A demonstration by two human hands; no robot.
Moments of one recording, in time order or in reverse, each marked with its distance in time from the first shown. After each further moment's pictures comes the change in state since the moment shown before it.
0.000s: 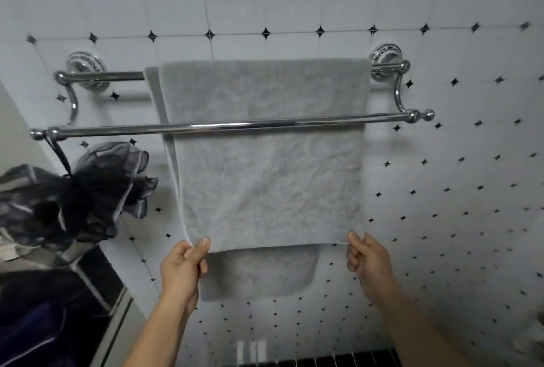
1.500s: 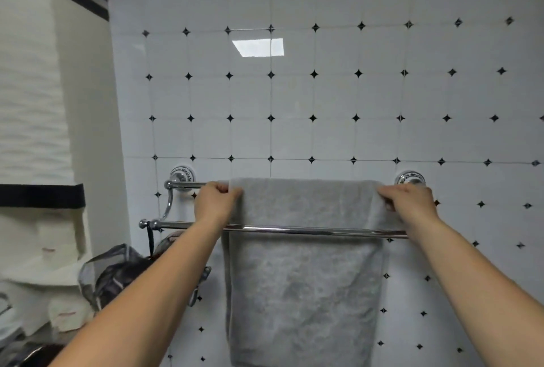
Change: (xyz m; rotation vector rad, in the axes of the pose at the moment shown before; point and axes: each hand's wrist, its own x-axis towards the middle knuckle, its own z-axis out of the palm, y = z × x) left_hand 0.048 0.288 0.078 0.409 0.178 0.480; right_hand 0.027 -0.300 0.131 -0.341 0.148 -0.475
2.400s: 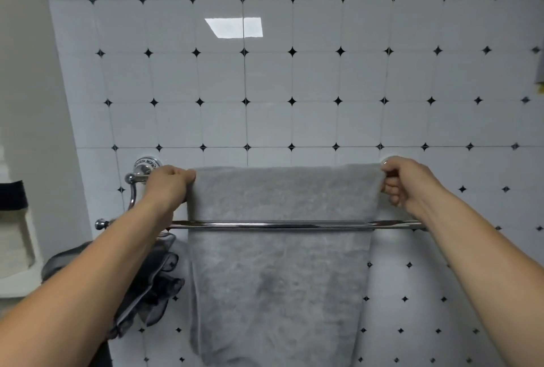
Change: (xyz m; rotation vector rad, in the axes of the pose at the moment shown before) left_hand 0.028 0.003 -0.018 -0.150 -0.073 -0.064; right_hand 0.020 -0.021 -0.022 0.177 -0.142 0.228
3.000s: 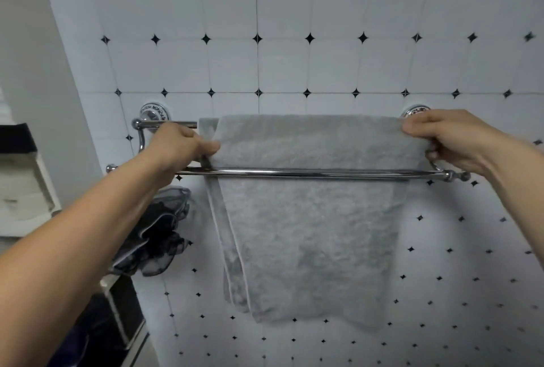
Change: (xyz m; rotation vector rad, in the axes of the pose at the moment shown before) left_hand -0.025 -0.004 -0.016 0.302 -0.207 0.015; right_hand 0.005 0.004 -0.030 -0.323 -0.166 -0.127
